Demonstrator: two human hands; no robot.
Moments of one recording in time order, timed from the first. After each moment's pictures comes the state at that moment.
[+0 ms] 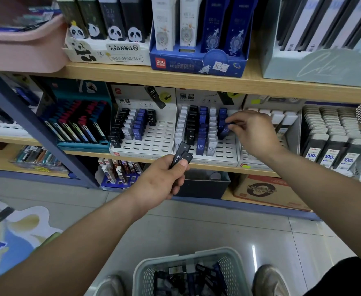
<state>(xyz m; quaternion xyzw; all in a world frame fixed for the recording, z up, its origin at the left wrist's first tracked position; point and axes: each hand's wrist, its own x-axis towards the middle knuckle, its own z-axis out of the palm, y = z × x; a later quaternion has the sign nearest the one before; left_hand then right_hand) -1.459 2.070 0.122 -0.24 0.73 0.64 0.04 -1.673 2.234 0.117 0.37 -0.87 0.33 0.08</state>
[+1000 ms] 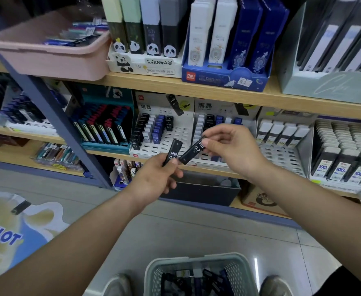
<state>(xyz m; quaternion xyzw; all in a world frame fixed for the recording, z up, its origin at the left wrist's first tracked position) -1.429 2.040 0.141 -0.29 0.71 0.64 -0.04 -1.574 2.182 0.164 0.30 -0.73 0.58 -0.19</state>
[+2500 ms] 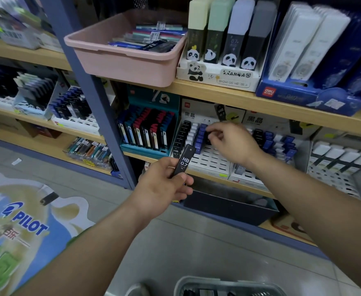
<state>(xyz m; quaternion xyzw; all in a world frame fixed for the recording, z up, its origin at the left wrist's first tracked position) -1.375 1.969 0.151 -0.32 0.66 0.67 -0.09 -1.599 2.048 0.141 0.46 -0.86 0.24 -0.05</state>
